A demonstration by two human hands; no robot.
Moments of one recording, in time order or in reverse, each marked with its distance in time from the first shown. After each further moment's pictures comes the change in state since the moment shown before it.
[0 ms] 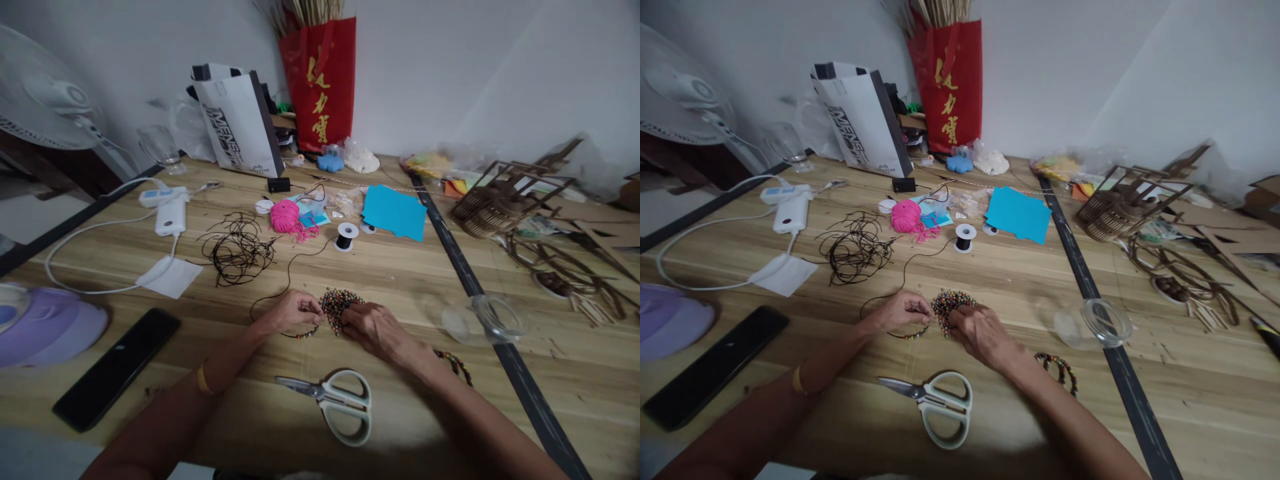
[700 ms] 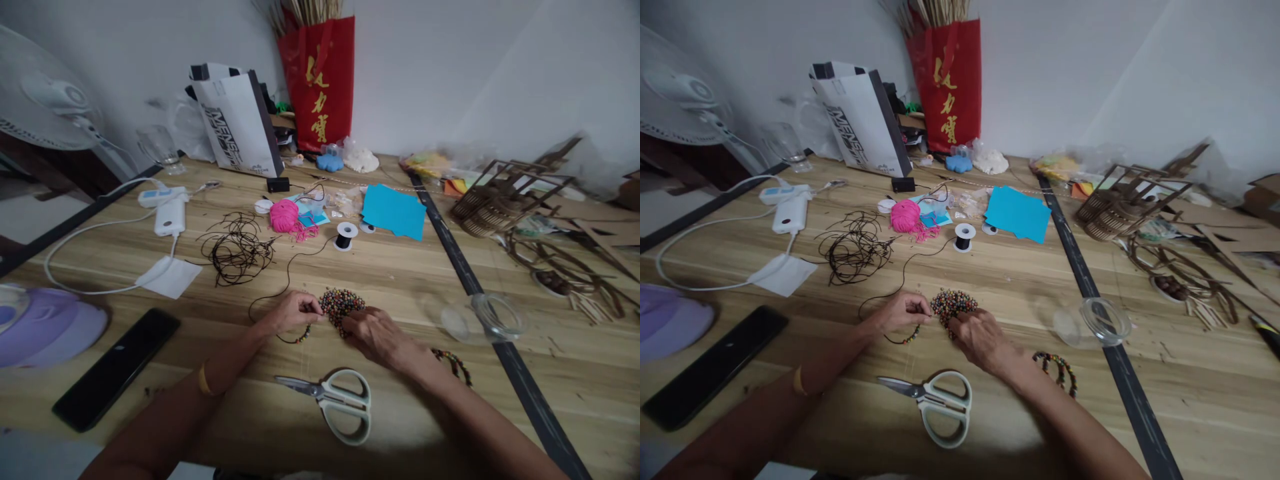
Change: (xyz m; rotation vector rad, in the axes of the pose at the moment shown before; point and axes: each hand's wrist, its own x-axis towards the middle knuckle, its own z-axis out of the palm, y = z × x) left_hand 0.000 0.006 0.006 0.077 0.052 0.056; right_hand -0.005 -0.009 -0.003 -0.095 -0.026 -0.031
